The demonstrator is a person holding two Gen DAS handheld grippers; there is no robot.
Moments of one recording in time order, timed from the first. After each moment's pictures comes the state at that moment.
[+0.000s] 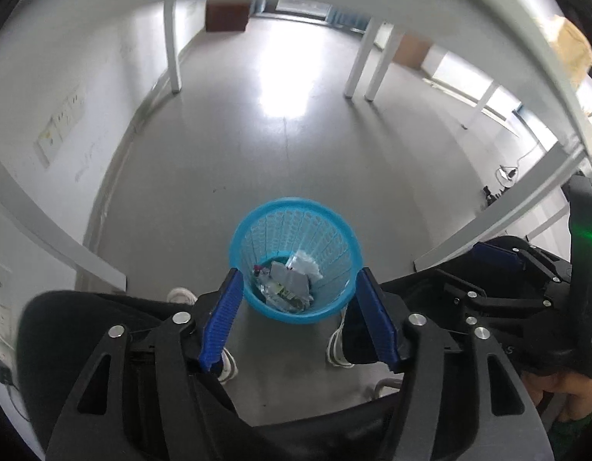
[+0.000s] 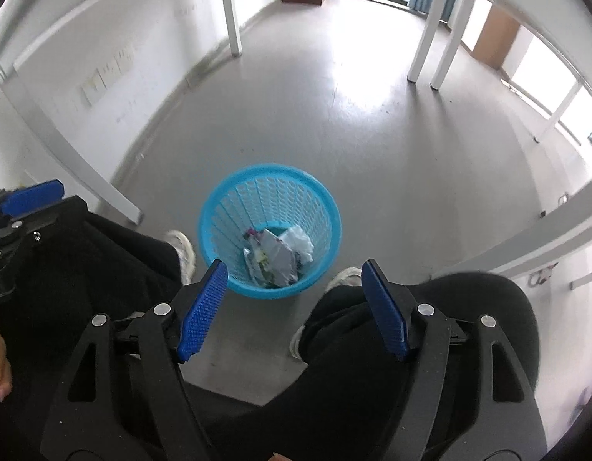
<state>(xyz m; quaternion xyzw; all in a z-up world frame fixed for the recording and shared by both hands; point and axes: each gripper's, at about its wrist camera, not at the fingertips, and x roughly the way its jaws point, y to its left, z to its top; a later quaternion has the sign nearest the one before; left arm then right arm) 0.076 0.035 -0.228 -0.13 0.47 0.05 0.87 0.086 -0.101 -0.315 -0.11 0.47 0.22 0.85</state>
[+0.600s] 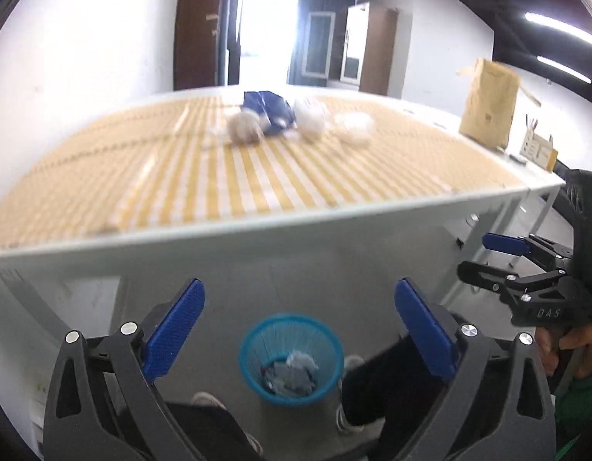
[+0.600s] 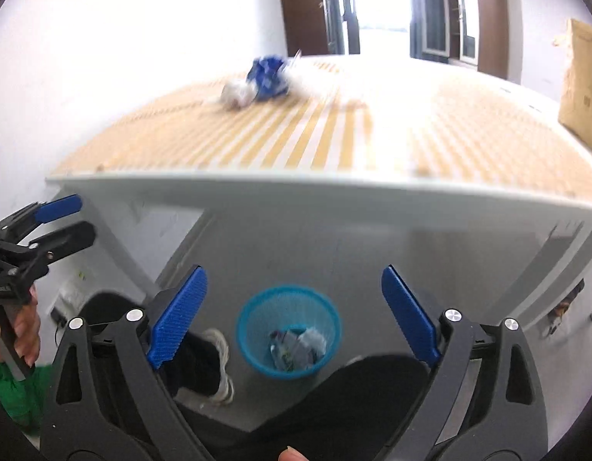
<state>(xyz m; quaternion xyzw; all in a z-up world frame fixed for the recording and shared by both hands) 0.049 0.023 -0.077 -0.05 0.30 0.01 0.95 0.059 -0.173 -0.141 -0.02 0.30 0.27 0.92</state>
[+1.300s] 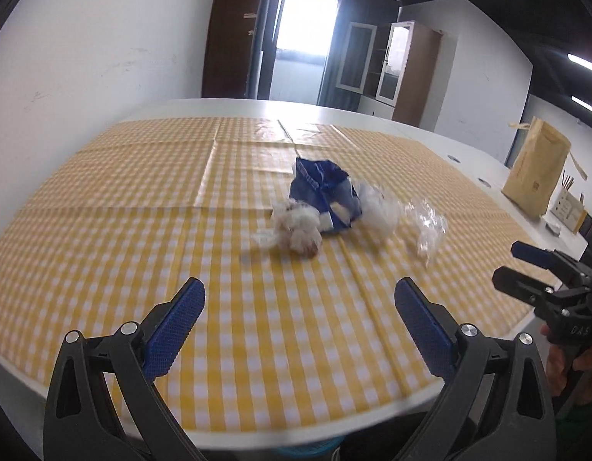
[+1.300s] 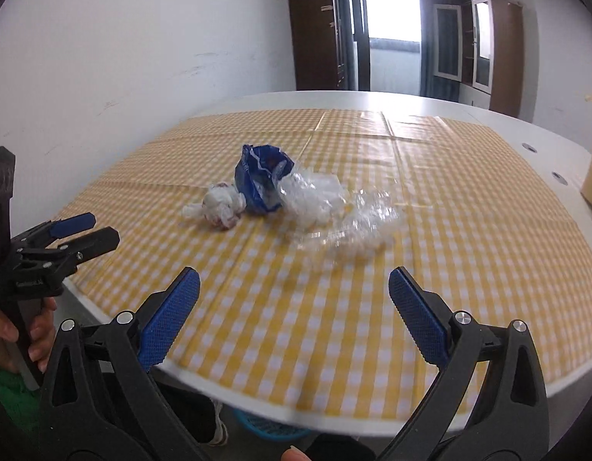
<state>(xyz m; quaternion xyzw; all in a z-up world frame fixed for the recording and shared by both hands) 0.177 0.102 0.007 -0.10 0.30 0.05 0.95 0.195 -0.113 -0.036 -0.04 0.27 0.28 0.92</state>
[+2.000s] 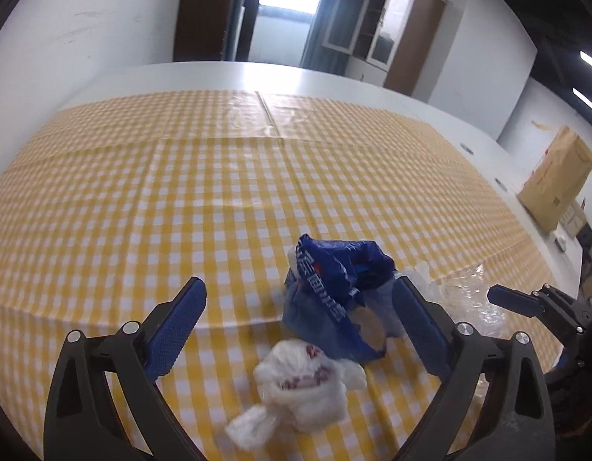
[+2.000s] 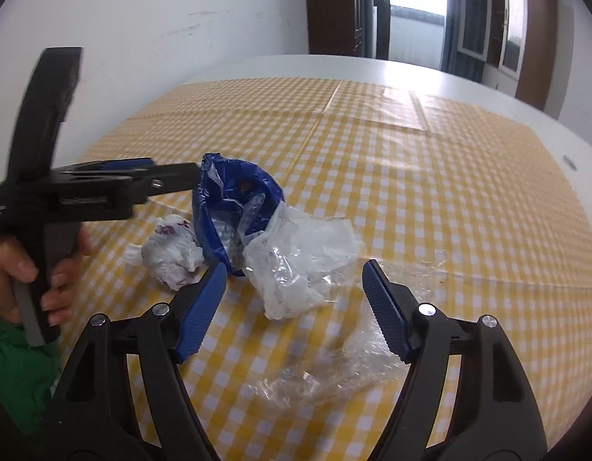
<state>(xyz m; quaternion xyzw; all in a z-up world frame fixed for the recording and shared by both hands) 0.381 0.151 -0.006 -0.11 0.38 0.00 0.92 0.320 -0.042 -0.039 -0.07 0.35 0.30 0.88</state>
